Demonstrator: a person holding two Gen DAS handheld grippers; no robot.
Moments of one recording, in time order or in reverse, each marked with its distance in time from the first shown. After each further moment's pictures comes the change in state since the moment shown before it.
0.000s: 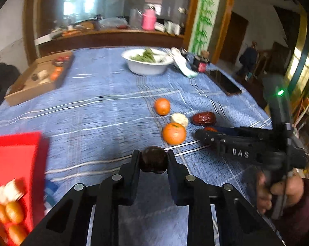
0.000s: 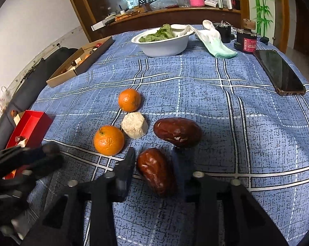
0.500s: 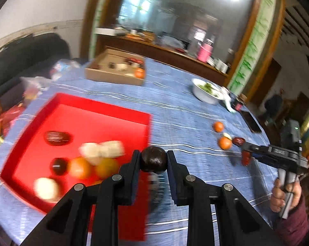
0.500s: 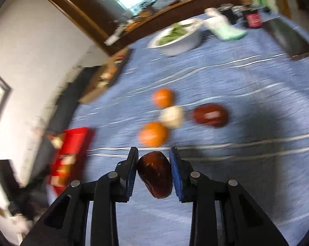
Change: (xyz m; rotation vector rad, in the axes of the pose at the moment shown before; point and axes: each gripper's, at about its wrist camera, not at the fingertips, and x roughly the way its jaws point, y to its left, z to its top) left arm -0.115 0.131 -0.053 -0.304 -0.138 0.128; right arm -0.029 0.010 -0.008 0.208 0.008 0.338
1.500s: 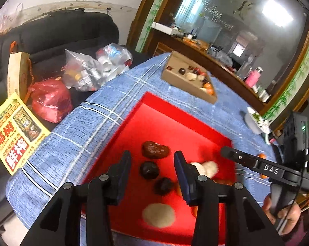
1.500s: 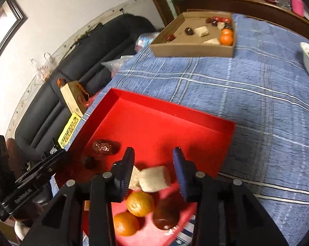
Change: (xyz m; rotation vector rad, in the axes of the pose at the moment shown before) left arm -0.010 0.144 0.014 -0.251 0.012 0.130; right arm 0.193 0.243 -0.013 -0.343 0.224 -0.043
